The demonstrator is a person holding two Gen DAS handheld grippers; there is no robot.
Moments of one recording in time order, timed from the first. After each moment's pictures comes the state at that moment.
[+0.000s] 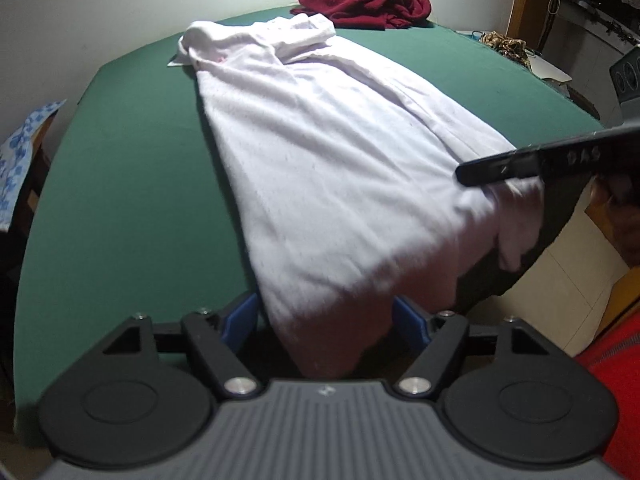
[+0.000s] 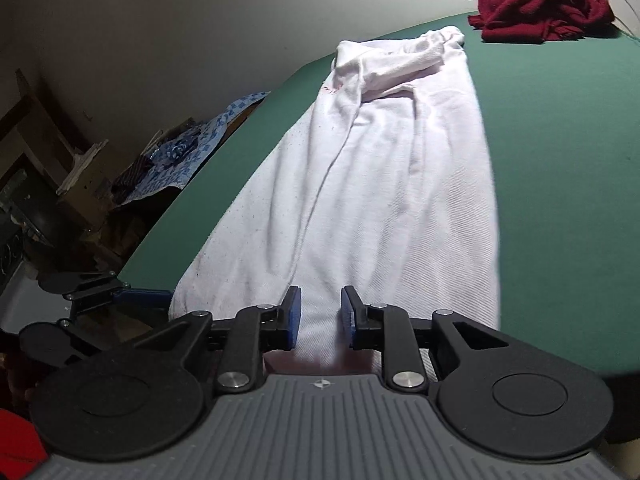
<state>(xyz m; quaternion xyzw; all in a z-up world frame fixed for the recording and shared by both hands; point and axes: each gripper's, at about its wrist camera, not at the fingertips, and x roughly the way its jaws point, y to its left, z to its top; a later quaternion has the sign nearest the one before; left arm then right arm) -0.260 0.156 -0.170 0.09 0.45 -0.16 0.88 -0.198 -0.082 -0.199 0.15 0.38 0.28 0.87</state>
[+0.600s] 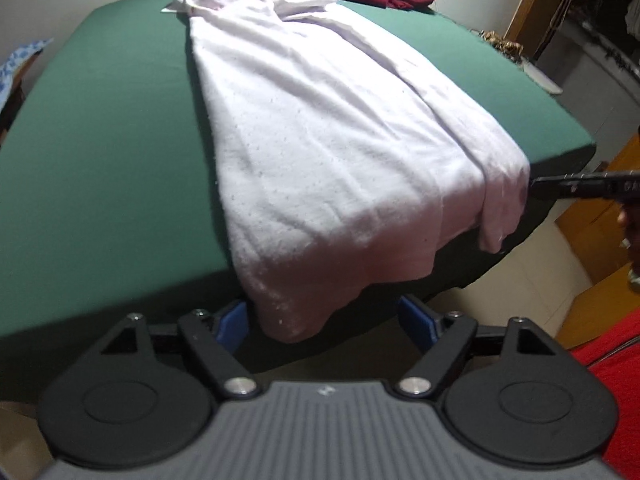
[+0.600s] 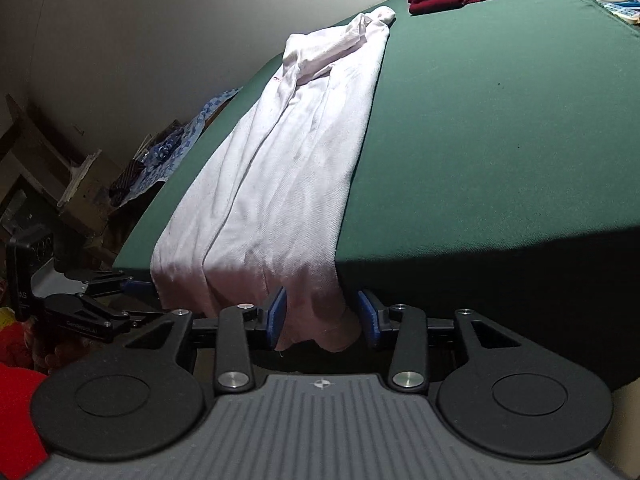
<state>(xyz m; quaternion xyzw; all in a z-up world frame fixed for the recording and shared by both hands) -0.248 0.173 -0.196 0.00 0.48 -0.19 0.85 -0.228 -0.150 -0.217 0.18 0.41 0.27 0.85</state>
